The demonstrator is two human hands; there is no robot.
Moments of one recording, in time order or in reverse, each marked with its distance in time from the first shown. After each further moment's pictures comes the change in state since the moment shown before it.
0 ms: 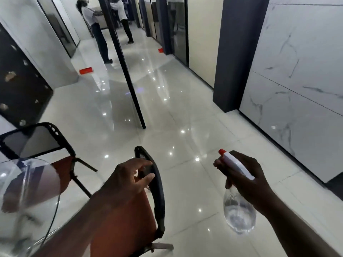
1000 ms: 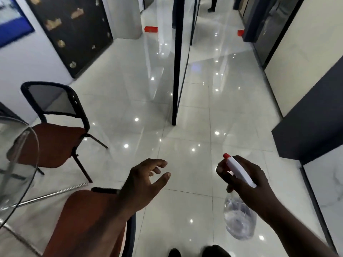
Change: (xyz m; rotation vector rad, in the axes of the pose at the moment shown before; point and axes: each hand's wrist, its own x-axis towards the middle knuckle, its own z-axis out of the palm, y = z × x) left_hand 0.371 -0.120 0.069 -0.226 0.390 -0.395; right_hand 0.532 0.087 0.058 -0.190 -0.505 0.085
